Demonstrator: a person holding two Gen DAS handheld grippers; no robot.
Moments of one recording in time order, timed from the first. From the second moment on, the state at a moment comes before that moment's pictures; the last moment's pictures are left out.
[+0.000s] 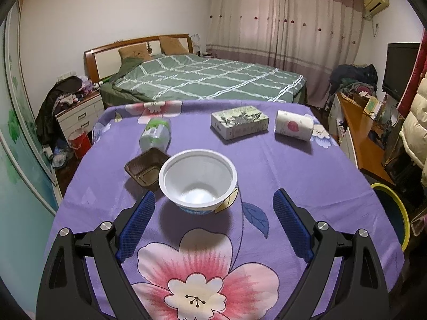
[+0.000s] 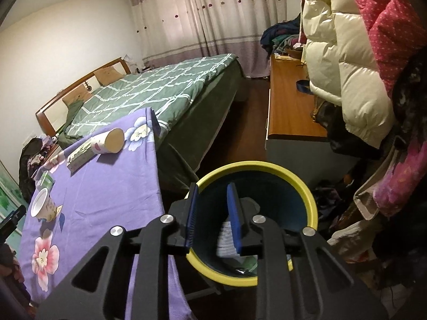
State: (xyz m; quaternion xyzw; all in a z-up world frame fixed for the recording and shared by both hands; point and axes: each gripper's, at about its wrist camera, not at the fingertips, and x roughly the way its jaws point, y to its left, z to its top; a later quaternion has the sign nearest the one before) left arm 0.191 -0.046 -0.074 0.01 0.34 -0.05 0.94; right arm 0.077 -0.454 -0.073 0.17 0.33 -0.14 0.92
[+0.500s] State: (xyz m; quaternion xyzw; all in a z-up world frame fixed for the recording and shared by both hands) left arm 0.250 -0.049 -0.133 0.01 0.41 -0.02 0.91; right arm 0.089 -0.450 -0.083 0.17 0.34 -0.13 0.92
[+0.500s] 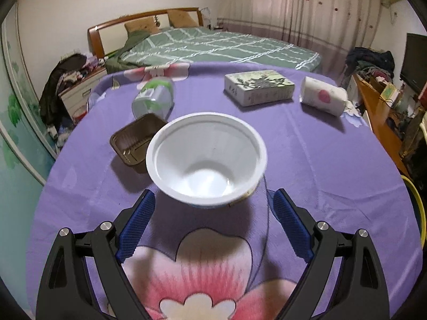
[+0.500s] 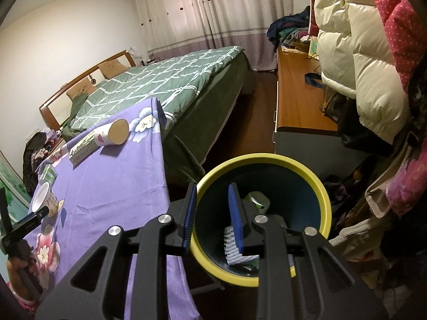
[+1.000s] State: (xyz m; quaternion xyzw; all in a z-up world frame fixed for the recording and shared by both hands) left arm 0.279 -0.044 -0.141 -0.01 0.40 0.00 0.92; right arm 0.095 -0.453 -0.092 0.18 0.35 -0.12 0.91
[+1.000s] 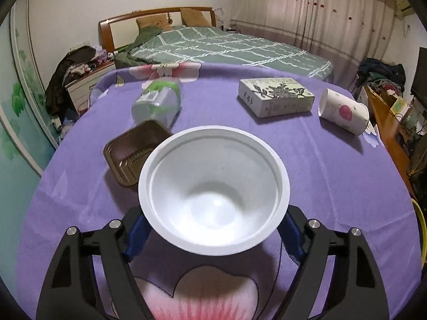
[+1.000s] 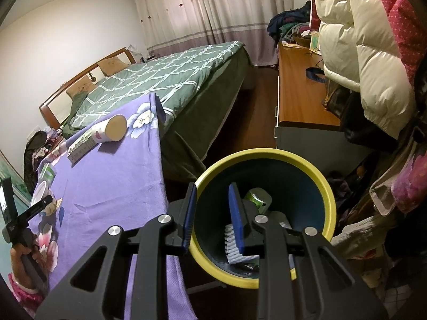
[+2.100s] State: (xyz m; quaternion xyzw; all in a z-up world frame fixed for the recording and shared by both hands) left arm 0.187 -0.324 -0.092 0.12 0.36 -0.29 0.88; right arm 0.035 -0.509 -0.105 0.17 0.34 -0.18 0.90
